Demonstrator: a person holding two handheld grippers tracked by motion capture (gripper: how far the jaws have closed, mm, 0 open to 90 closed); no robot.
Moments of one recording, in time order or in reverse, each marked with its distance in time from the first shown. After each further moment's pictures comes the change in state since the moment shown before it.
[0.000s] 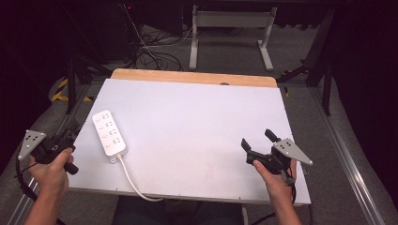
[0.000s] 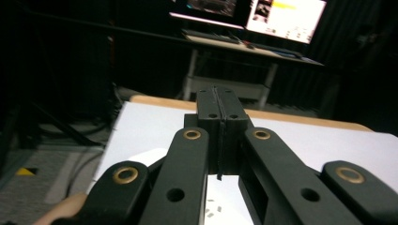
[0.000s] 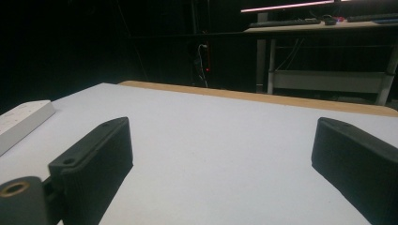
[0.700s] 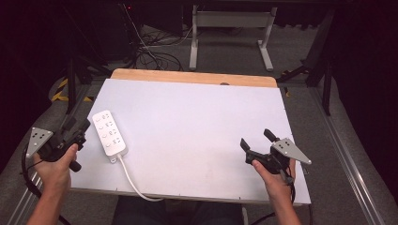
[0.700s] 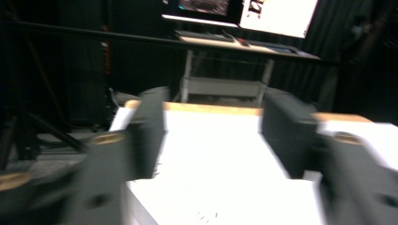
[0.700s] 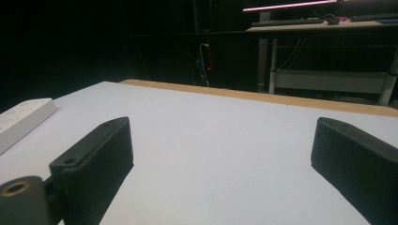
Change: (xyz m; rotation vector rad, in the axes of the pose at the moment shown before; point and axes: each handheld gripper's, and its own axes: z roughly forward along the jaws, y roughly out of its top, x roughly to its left) left arm -0.008 0.000 0.011 0.026 -0.056 0.062; right arm 0.001 0.000 0.002 0.001 0.005 -0.008
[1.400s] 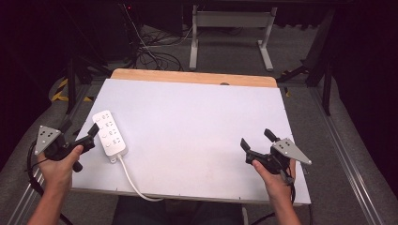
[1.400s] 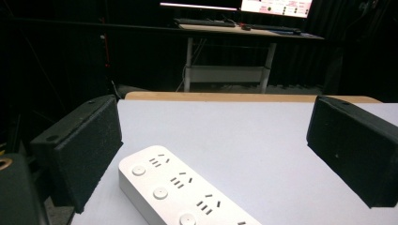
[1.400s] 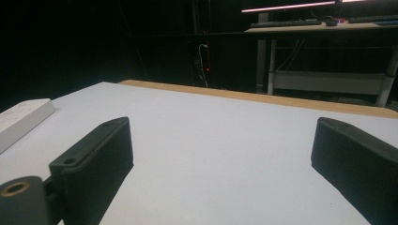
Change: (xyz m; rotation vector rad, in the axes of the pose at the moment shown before) left arm -0.006 -0.002 0.006 0.042 0.023 0.043; right arm 0.000 0.000 -0.001 -0.001 -0.008 -0.003
